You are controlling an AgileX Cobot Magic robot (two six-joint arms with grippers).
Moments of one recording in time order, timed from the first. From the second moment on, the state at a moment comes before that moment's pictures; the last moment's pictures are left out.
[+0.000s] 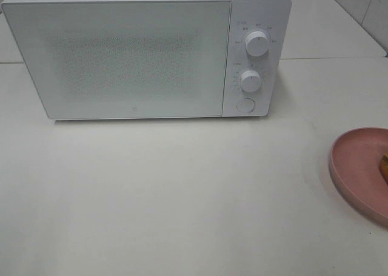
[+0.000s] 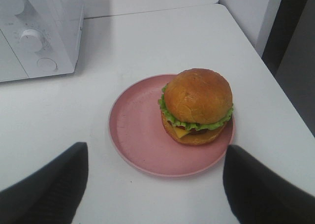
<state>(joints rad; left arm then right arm) 0.06 0.00 -0.50 -0.17 1.04 0.11 -0.06 0.00 -0.51 -0.09 1.01 0.14</state>
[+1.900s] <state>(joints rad) 0.06 0.00 -0.50 -0.17 1.04 0.11 -0.06 0.49 -0.50 -0.09 0.53 0.14</state>
